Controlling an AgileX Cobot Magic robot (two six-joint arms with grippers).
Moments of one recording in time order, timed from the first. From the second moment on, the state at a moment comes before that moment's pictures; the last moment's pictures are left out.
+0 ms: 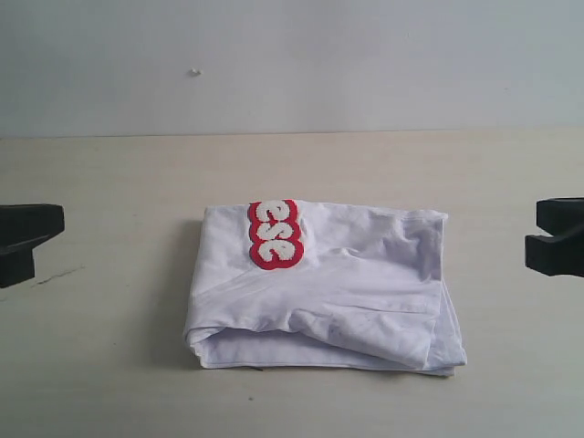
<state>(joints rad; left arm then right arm) -0.21 0.98 -0.39 -1.74 0.36 1.66 0.14 0.88 -0.40 0.12 0.15 -0.03</state>
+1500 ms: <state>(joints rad) -0.21 0.54 -0.25 -1.59 0.39 1.35 0.14 0.63 -0.37 0.16 0.27 -0.03</state>
